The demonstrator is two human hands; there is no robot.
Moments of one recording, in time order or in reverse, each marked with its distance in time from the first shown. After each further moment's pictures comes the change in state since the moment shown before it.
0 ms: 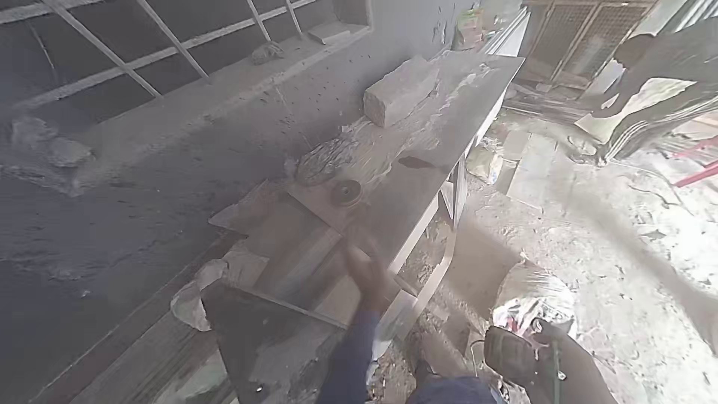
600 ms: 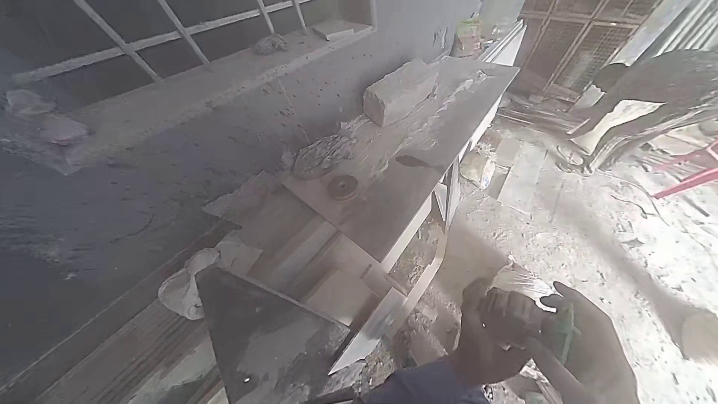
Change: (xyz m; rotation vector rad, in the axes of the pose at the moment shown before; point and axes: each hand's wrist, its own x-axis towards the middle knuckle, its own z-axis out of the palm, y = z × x) left_hand -0.181 0.086 0.077 -0.754 -0.513 0.088; right_hand 0.031 -0.047 -0.008 -0.038 0.085 -0.084
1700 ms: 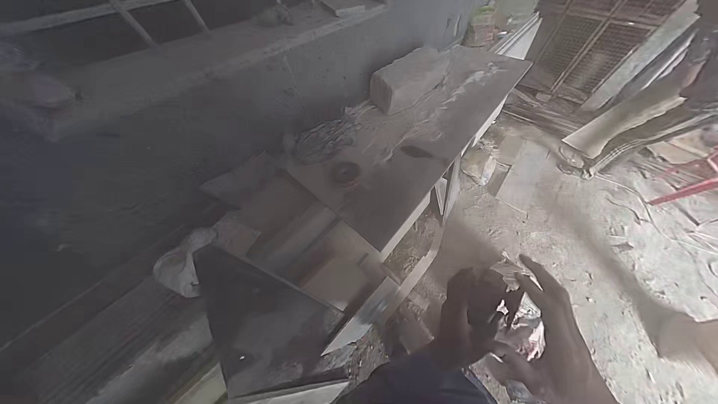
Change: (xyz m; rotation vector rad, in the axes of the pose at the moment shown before) left_hand -0.006 -0.013 -0.027 0.182 0.008 -0.022; right_hand 0.030 0.032 -0.004 -0.527 -0.318 -0.500
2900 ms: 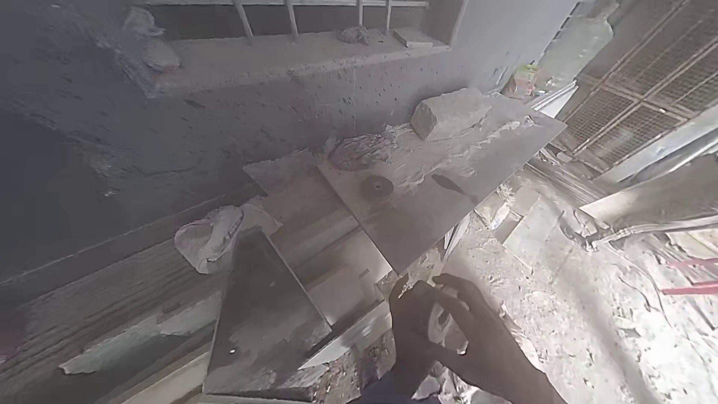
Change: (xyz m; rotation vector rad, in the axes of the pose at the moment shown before) left_hand 0.020 0.008 -0.095 0.084 0.556 -0.174; right_hand 0.095 -0.048 0.091 0.084 -0.341 -0.345
